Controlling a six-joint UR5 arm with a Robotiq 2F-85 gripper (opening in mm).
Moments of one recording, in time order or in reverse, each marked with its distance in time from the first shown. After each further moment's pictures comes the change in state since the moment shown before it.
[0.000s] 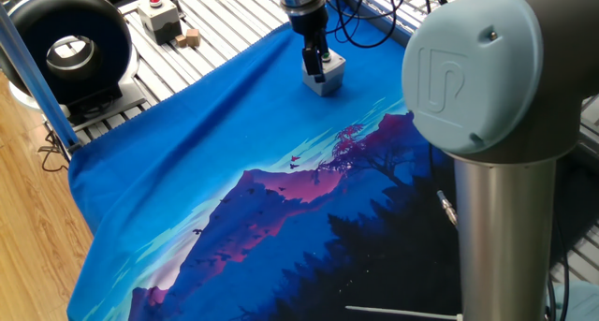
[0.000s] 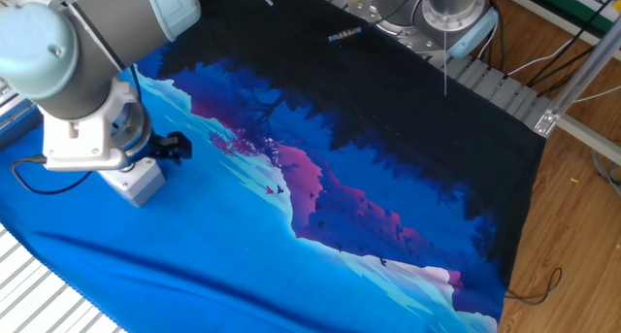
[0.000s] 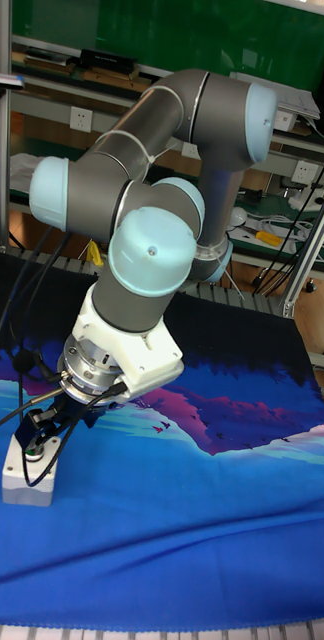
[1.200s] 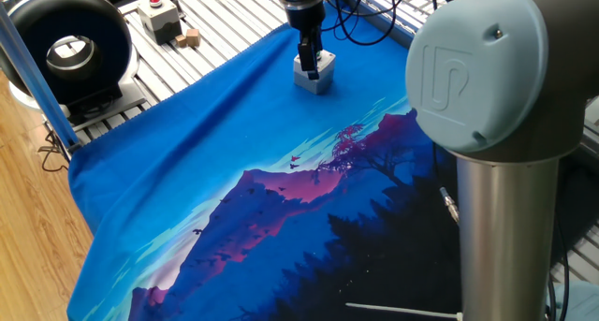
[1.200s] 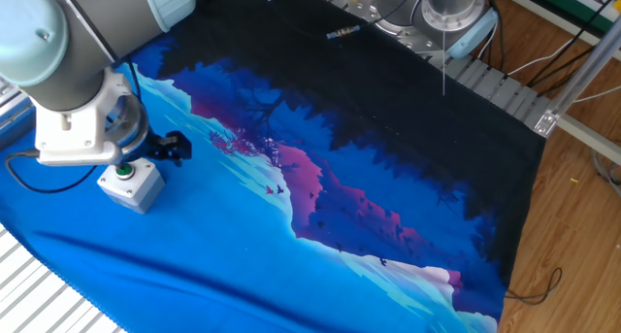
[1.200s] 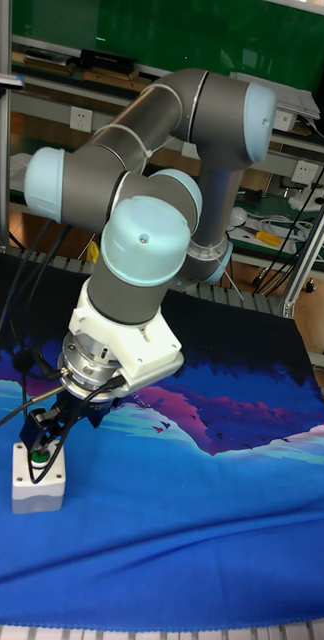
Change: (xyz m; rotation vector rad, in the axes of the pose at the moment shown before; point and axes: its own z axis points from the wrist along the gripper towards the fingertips) arm 0.003 0.001 -0.008 -0.018 -0.003 -0.007
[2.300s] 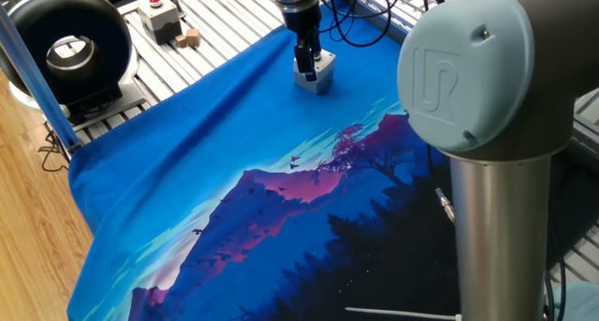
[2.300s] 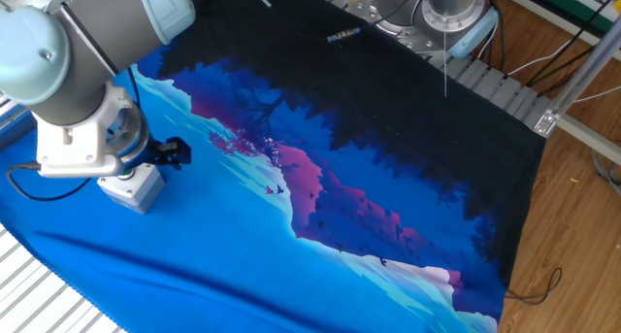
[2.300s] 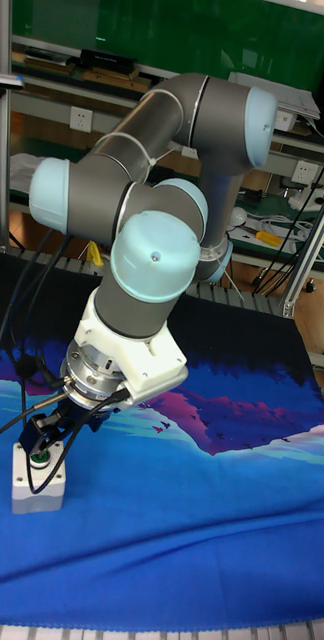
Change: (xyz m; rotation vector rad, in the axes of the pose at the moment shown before) arm -0.010 0.000 0.007 0.004 0.019 0.011
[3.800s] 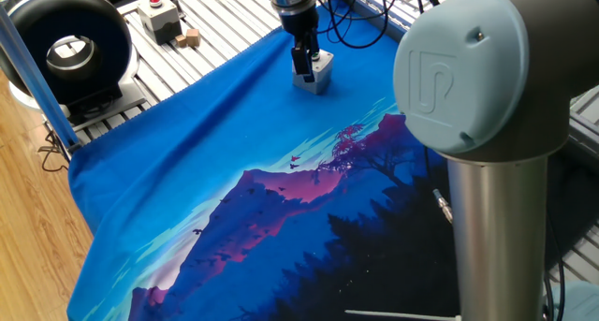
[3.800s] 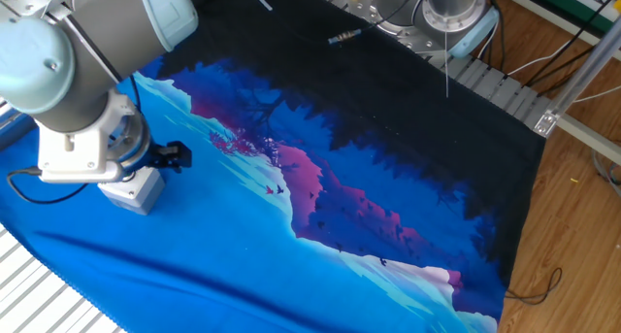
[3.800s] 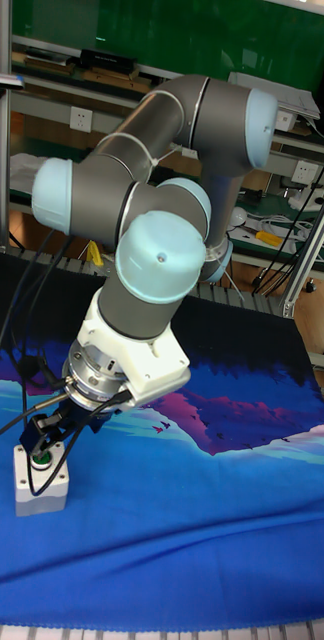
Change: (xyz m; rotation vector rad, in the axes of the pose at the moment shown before) arm 0.000 -0.003 -0.008 0.005 0.001 0.015
